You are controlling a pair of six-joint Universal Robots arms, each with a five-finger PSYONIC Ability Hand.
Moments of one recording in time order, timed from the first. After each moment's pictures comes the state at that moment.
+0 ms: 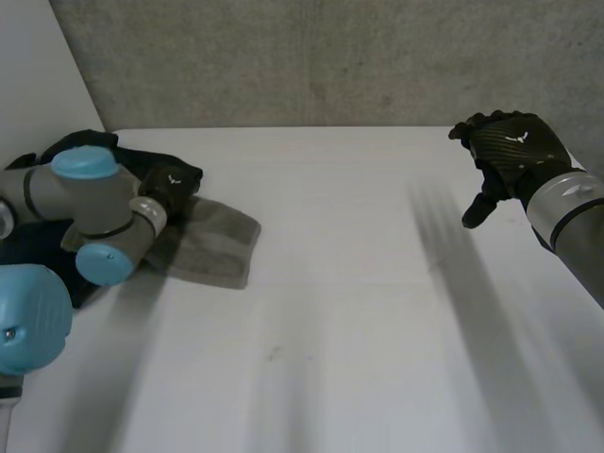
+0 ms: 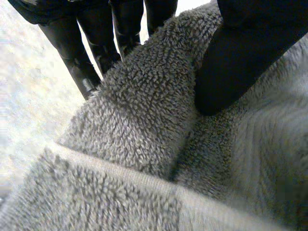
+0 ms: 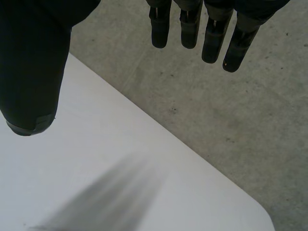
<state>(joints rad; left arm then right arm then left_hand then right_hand) 4.47 -2.67 -0.67 3.13 -1.42 3.89 1.83 -1.33 1.47 -0.03 1.42 2.81 1.07 1.17 1.15 1.19 0.90 0.19 0.21 0.21 0.23 0.06</state>
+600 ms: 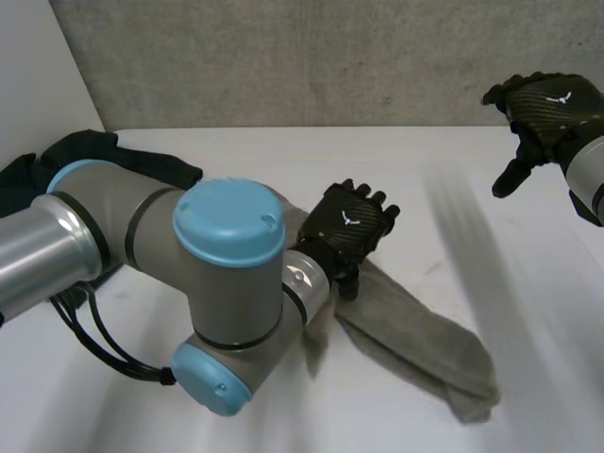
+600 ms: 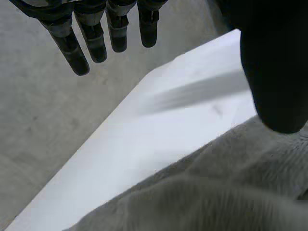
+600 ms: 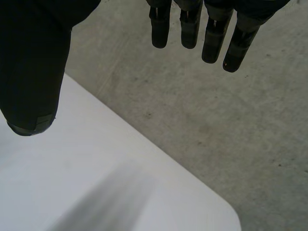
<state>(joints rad) 3.87 -2.22 -1.14 3.19 -1.54 3.55 1.77 -1.36 1.36 0.08 1.41 2.81 0.19 0.20 0.20 0.20 0.04 0.19 0.21 0.21 0.23 0.06</state>
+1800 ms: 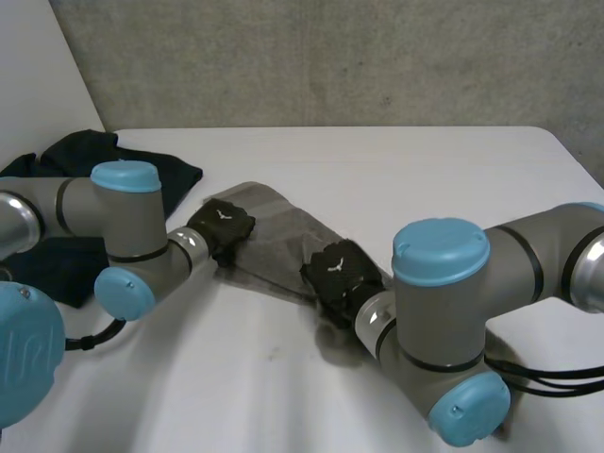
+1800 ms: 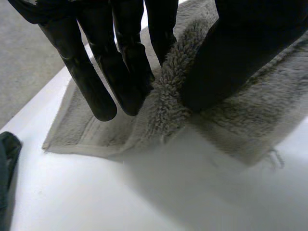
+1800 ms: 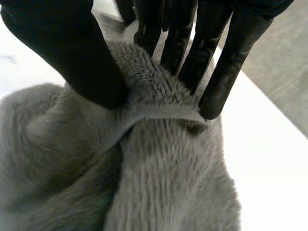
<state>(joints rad) 4.33 -2.49 -0.99 3.06 -1.35 3.71 2.29 -0.96 1.39 -0.05 1.53 2.68 1.13 1.18 1.18 1.19 0.97 0.94 1.13 1.13 1.13 0.94</state>
